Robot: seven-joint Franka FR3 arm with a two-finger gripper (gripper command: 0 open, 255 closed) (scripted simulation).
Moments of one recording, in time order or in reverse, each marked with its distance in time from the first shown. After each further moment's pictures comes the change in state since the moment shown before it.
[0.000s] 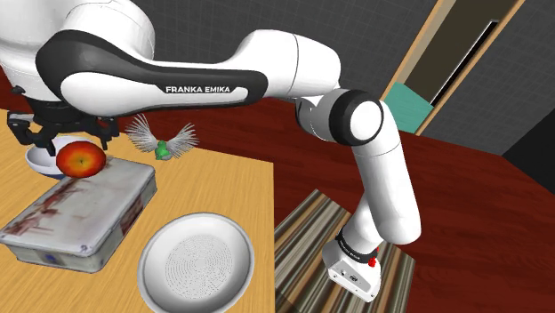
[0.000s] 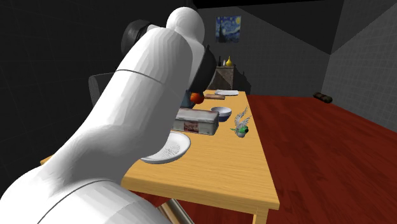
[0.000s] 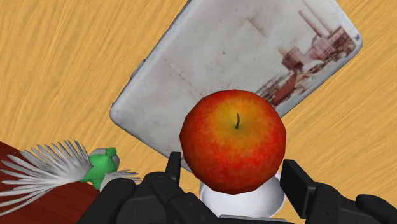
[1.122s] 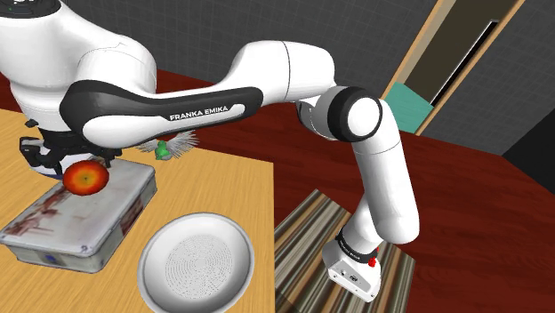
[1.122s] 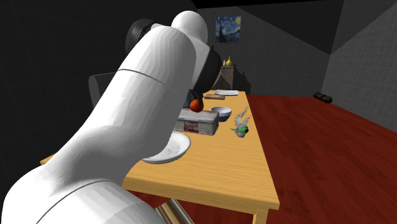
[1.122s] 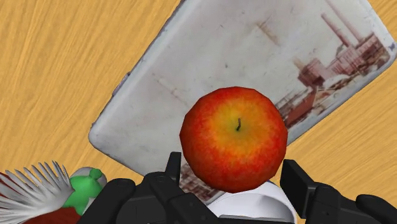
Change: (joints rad) arm -0.047 -0.007 0.000 -0.157 -0.012 0.136 0.054
